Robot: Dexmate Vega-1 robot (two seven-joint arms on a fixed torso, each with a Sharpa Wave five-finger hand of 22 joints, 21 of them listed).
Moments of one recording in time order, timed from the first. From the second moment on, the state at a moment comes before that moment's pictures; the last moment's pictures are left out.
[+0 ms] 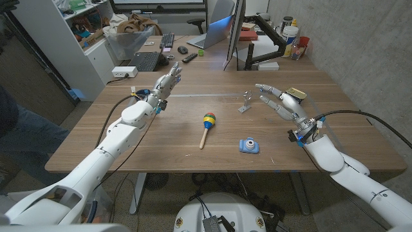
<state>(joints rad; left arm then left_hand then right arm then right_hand) 0.82 0.56 0.31 -1.50 -0.51 -0.10 -0.07 0.44 0.12 -0.17 0.10 0.36 0.04 0.02 0.20 0.19 -0.03 -0.02 0.20 0.19 -0.08 0.02 0.19 0.18 -0.06 0.01 0.21 0.18 -1.18 -0.75 -0.24 -1.60 -0.20 0.81 -0.33 0.40 0.02 0.11 -0.01 0.22 0.37 -0.11 0.21 0.19 0.34 -0.05 0.23 0.19 0.27 -0.03 0.19 0.18 0.25 -0.02 0.36 0.17</state>
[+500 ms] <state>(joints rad) 0.82 0.57 0.31 -1.51 -0.51 -0.10 -0.07 0.44 0.12 -0.17 0.10 0.36 0.04 0.03 0.20 0.19 -0.03 -0.02 0.20 0.19 -0.08 0.02 0.19 0.18 -0.06 0.01 0.21 0.18 -1.21 -0.76 -0.22 -1.64 -0.30 0.79 -0.38 0.40 0.03 0.12 -0.02 0.22 0.38 -0.11 0.21 0.19 0.34 -0.05 0.23 0.19 0.27 -0.03 0.19 0.18 0.25 -0.02 0.35 0.17</state>
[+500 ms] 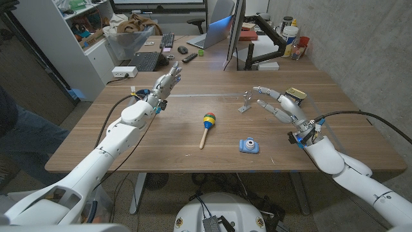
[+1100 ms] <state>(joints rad) 0.83 0.57 0.31 -1.51 -0.51 -0.10 -0.07 0.44 0.13 -0.17 0.10 0.36 0.04 0.03 0.20 0.19 -0.03 -0.02 0.20 0.19 -0.08 0.02 0.19 0.18 -0.06 0.01 0.21 0.18 -1.23 -0.78 -0.22 -1.69 -0.42 0.73 -0.44 0.41 0.03 0.12 -0.02 0.23 0.38 -0.11 0.21 0.19 0.34 -0.05 0.23 0.19 0.27 -0.03 0.19 0.18 0.25 -0.02 0.34 0.17</state>
